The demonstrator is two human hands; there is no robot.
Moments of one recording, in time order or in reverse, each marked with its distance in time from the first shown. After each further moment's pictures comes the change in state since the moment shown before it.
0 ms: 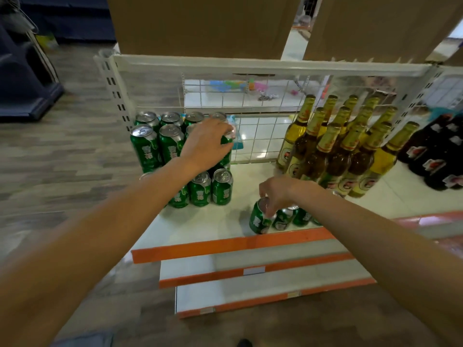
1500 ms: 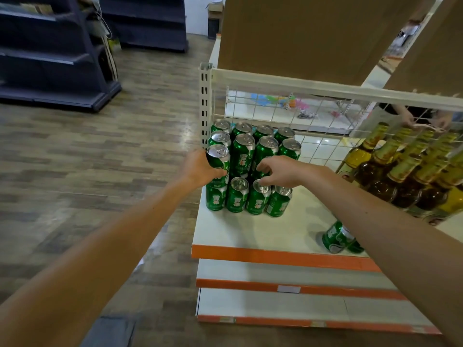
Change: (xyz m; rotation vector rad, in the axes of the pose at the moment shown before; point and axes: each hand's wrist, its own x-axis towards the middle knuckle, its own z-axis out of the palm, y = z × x) left_hand -0.111 -0.119 -0.078 -0.293 -0.072 -0.708; right_hand 0.047 -0.130 -0.097 0.188 0.285 -0.194
